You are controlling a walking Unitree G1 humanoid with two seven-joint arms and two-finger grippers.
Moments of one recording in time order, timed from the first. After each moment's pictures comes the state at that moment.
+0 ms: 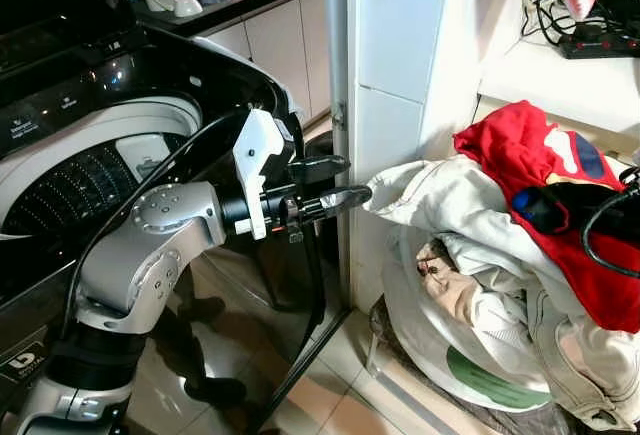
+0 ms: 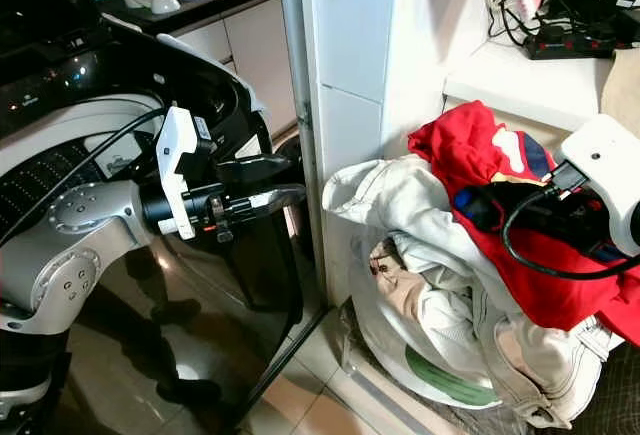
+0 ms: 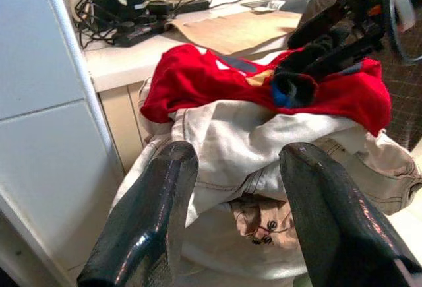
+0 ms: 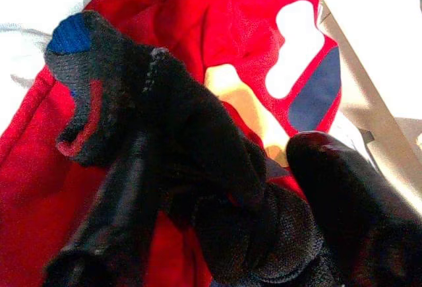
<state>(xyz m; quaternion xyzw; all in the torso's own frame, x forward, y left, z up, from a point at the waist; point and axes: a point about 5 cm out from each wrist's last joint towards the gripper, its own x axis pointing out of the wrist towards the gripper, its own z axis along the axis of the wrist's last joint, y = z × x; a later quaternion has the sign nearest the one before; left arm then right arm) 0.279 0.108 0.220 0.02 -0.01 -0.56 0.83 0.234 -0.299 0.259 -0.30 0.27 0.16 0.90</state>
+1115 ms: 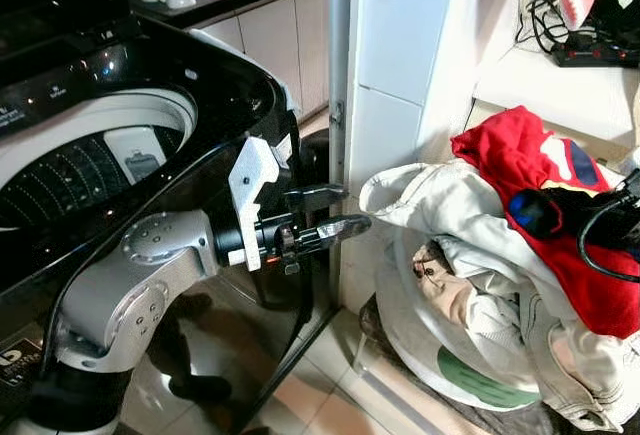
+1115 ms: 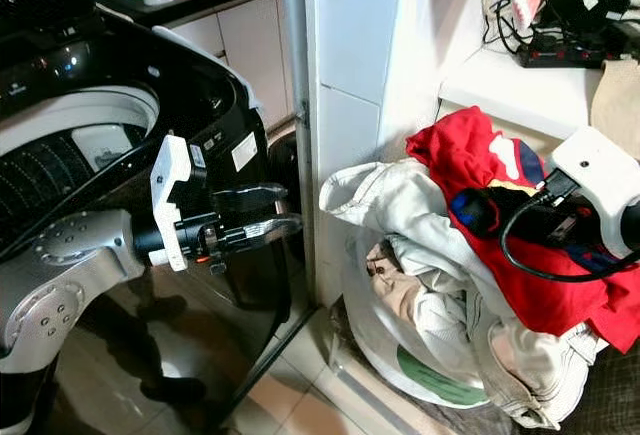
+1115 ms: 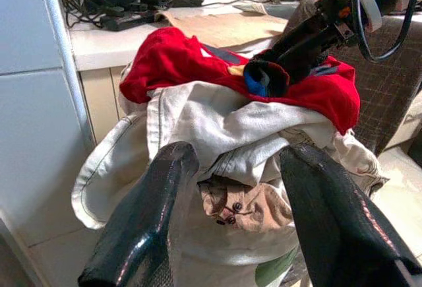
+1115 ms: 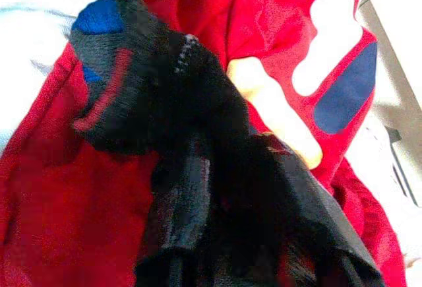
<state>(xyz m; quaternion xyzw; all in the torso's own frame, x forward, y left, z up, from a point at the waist) 0.254 0.111 0.208 0.00 0.03 -0.56 0.83 0.244 -0.304 0.247 -0.28 0.30 0.21 0.89</state>
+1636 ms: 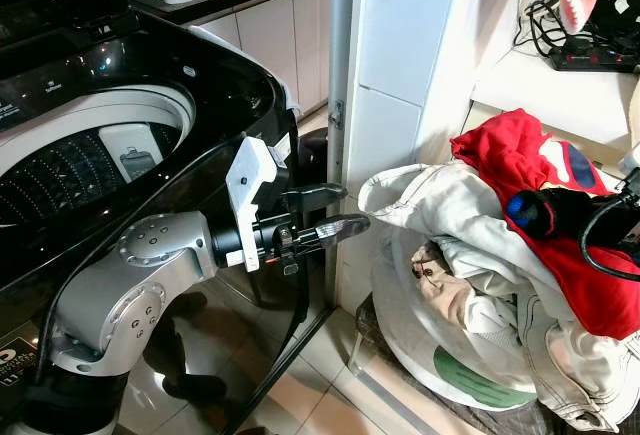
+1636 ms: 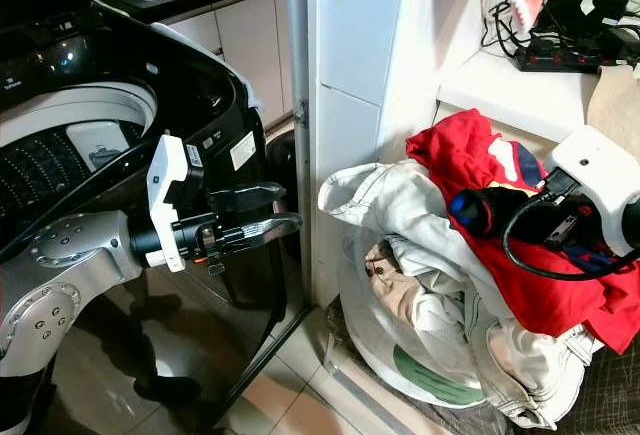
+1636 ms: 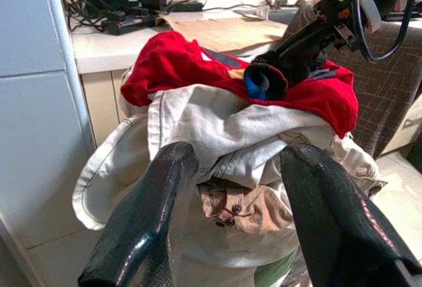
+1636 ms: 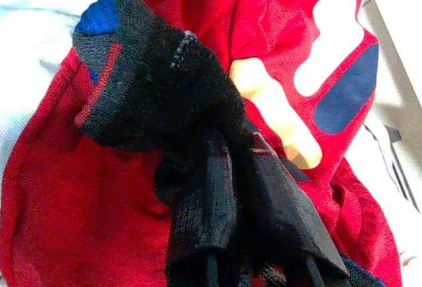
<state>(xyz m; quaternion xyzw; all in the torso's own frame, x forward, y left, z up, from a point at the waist) 0.253 0.112 0.209 0.00 0.03 -0.56 0.83 0.244 -0.305 0.247 -0.28 0.31 0.22 0.88</state>
